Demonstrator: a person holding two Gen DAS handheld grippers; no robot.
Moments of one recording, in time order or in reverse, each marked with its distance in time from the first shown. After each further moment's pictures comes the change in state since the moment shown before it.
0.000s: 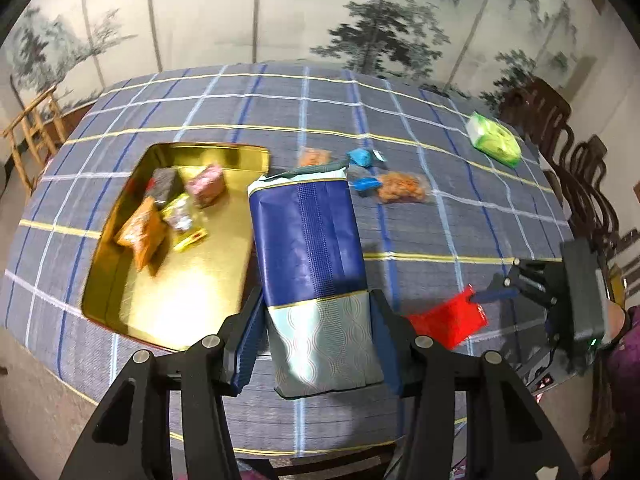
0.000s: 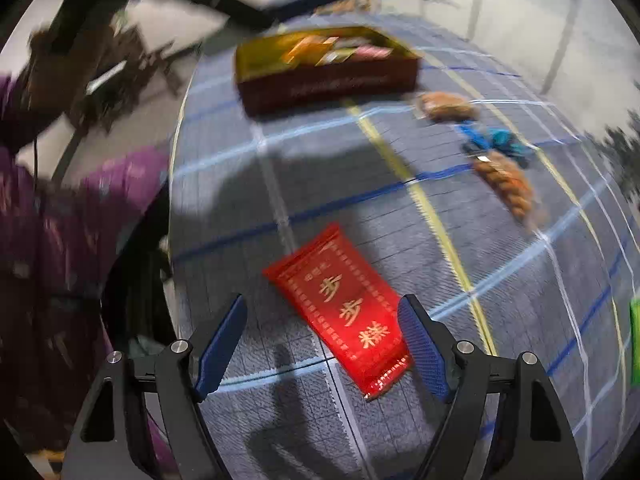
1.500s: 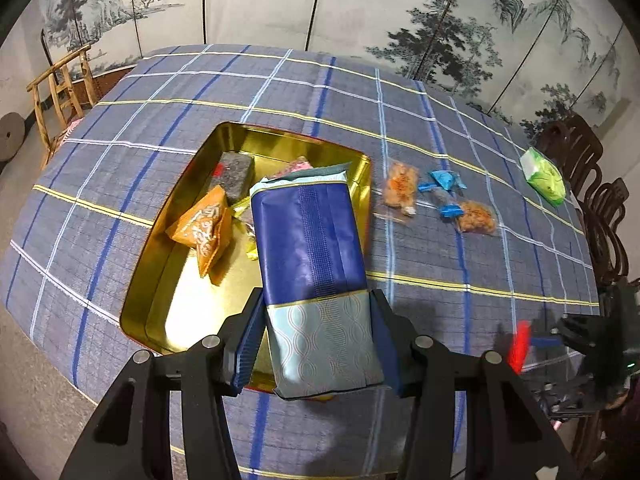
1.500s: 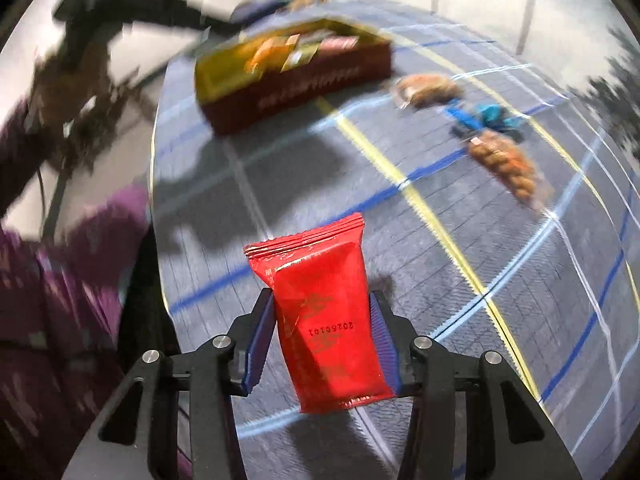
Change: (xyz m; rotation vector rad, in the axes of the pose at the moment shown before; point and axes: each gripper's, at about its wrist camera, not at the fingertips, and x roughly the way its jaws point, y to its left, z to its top) left arm 0.025 0.086 0.016 -0.129 0.023 0.035; right arm 0.001 -0.003 0.019 0.242 -0.045 -0.011
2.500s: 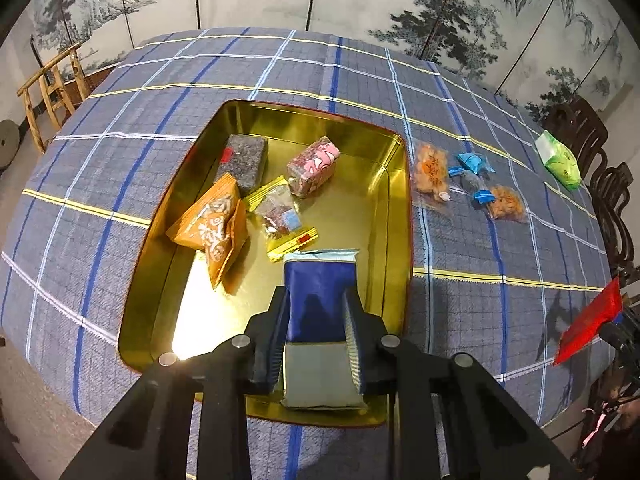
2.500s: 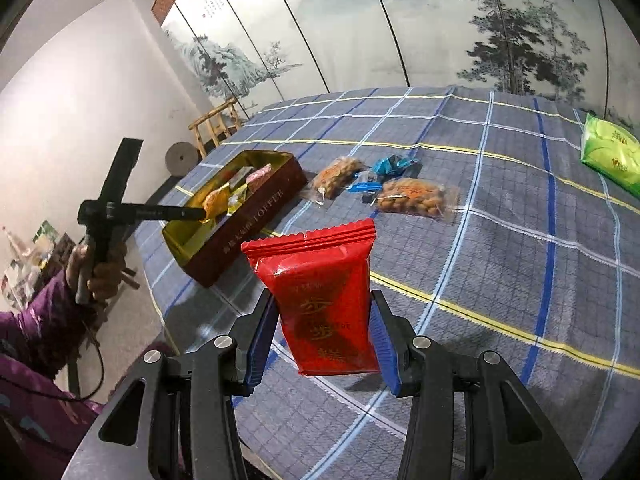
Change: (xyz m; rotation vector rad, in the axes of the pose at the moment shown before) left arm 0.033 0.024 0.001 0.037 0.043 0.010; right arm -0.068 -0.029 -0.021 0.449 -0.357 -0.040
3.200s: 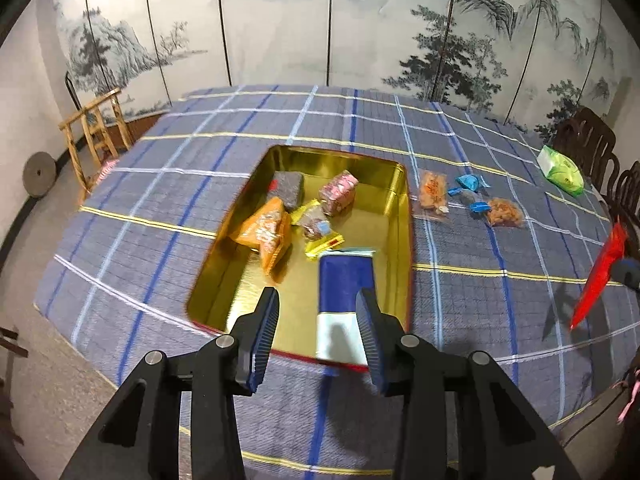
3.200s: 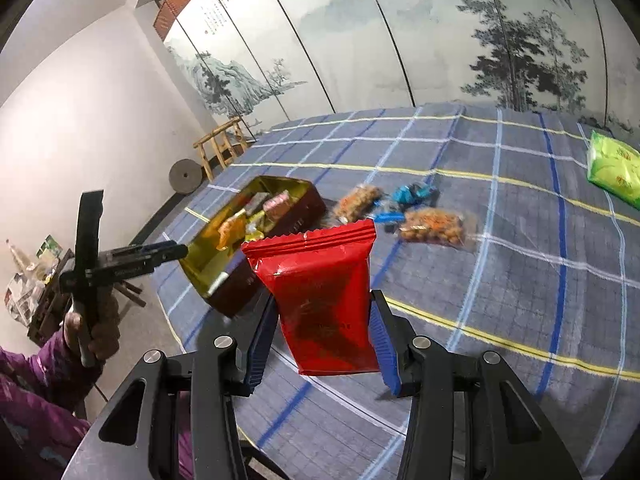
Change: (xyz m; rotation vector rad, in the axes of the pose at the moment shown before) left arm -0.065 -0.008 -0.049 0.036 -0.218 0.140; right arm -0.002 0.027 0.024 0.020 -0.059 0.019
